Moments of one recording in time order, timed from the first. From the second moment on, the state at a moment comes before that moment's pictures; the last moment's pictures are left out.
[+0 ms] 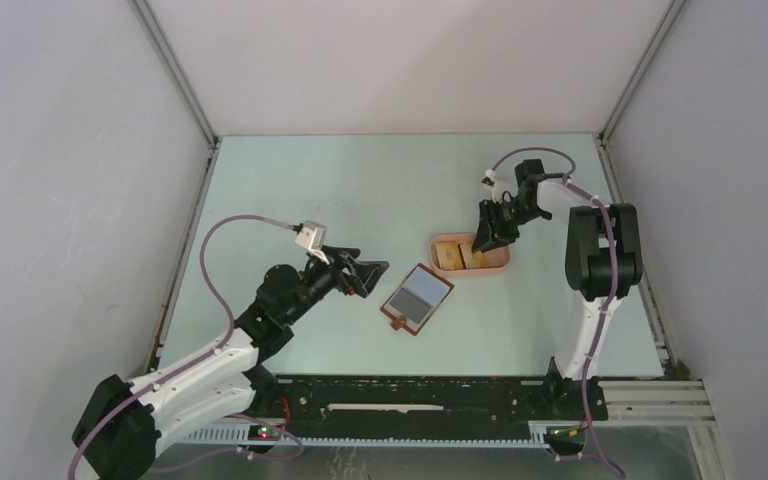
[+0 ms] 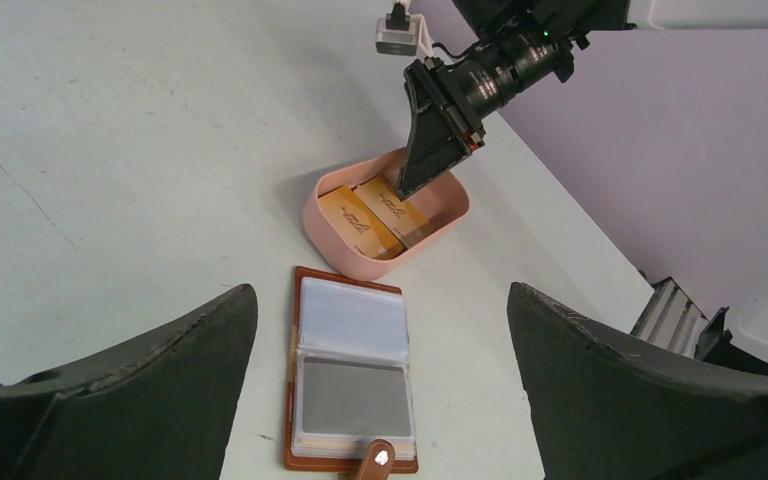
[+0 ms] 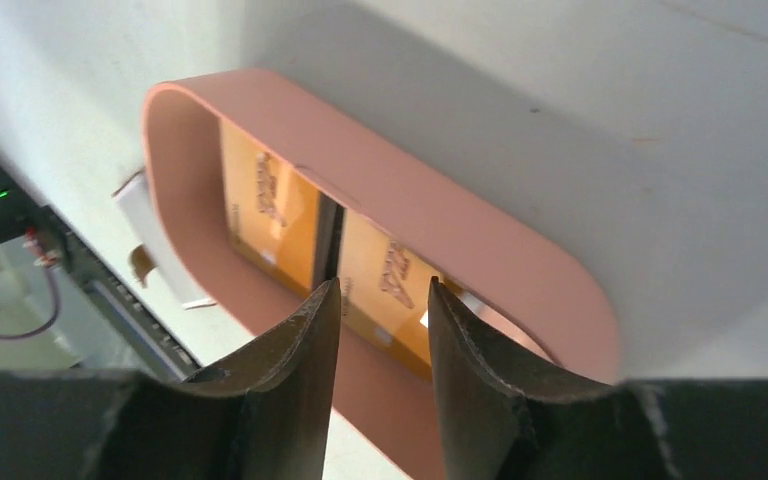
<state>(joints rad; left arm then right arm) -0.68 0.83 0.32 0.50 0.06 -0.50 0.07 2.01 1.38 -0.75 -0.71 -0.14</state>
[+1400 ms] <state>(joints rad) -0.68 0.84 0.32 0.50 0.06 -0.51 0.16 2.04 1.38 -0.70 -0.77 -0.09</state>
